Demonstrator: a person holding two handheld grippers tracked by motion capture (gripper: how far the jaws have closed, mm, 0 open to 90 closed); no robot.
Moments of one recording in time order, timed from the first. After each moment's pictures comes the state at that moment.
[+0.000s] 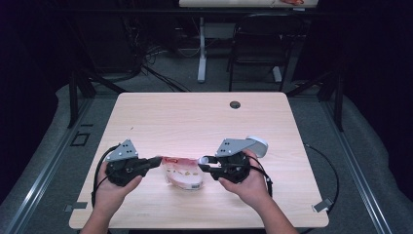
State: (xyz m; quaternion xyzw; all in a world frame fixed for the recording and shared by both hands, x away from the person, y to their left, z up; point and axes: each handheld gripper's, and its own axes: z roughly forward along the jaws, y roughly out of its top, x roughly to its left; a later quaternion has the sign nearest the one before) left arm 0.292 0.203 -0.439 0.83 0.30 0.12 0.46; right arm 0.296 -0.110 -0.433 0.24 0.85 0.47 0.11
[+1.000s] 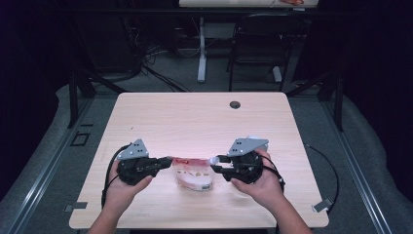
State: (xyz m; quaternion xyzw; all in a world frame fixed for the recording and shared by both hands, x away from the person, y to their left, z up) left arm 0.298 0.184 -0.444 0.83 0.28 0.10 0.47; right arm 0.291 -0.136 -0.423 0.25 0.86 0.43 0.13
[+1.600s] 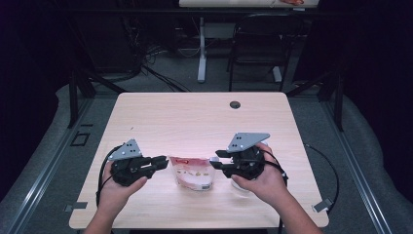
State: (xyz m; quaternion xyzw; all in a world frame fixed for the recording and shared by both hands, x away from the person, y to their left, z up) left arm 0.292 0.196 -0.437 0.82 0.29 0.10 0.48; right arm 0.289 -0.134 -0.397 0.23 0.86 0.43 0.14
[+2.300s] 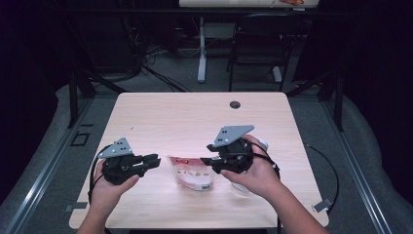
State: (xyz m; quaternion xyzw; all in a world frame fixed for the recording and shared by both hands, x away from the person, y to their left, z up) left arm 0.295 0.216 -0.439 0.81 0.31 0.10 0.48; right arm 0.298 -0.107 -0.381 0.21 0.88 0.40 0.15
